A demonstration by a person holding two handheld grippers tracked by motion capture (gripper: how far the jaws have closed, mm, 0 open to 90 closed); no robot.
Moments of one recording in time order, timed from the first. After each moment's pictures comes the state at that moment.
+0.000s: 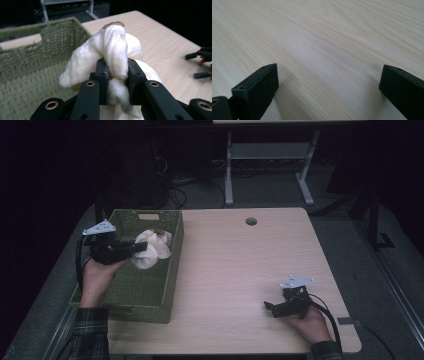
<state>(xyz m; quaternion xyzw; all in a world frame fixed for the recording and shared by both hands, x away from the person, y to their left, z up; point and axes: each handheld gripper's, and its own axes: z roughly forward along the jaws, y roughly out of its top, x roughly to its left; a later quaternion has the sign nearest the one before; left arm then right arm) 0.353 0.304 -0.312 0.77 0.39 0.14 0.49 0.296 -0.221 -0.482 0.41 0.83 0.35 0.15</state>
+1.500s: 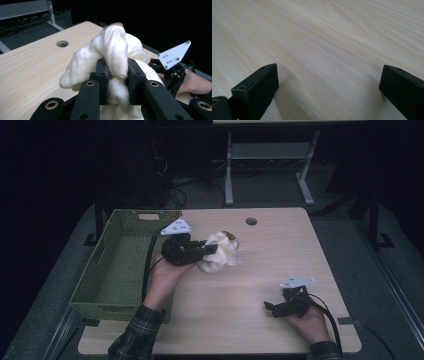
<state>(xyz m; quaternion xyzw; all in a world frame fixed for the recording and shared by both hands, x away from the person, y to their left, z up) 0.343 0.124 -0.307 0.80 0.29 0.09 0.52 0.296 -0.221 -0.482 0.41 0.83 0.35 0.15</state>
